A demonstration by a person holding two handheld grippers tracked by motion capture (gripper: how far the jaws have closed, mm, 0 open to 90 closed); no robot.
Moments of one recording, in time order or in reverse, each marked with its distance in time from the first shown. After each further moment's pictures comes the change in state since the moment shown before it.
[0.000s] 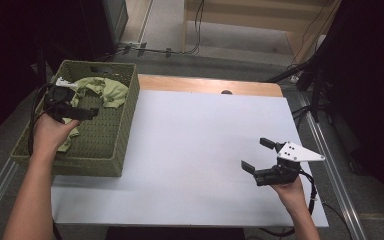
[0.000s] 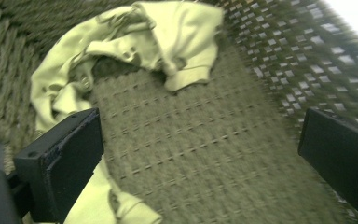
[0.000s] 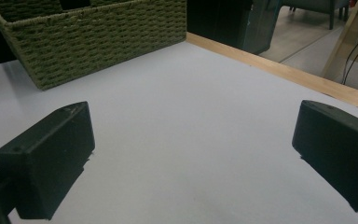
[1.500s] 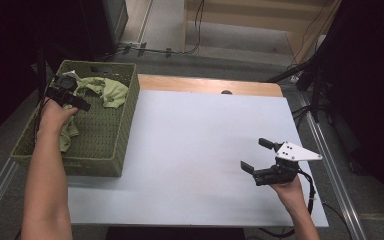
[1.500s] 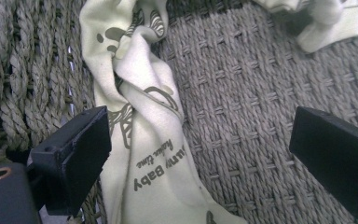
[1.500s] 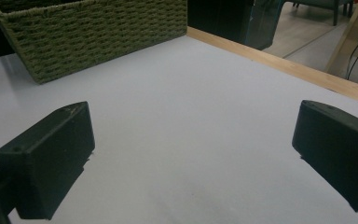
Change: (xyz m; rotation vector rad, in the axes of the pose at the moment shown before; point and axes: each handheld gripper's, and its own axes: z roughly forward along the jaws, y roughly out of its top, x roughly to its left) left arm 0.051 0.018 0.079 0.345 0.194 -0.018; right arm -0.005 -0.006 0.005 0.011 0.007 -0.004
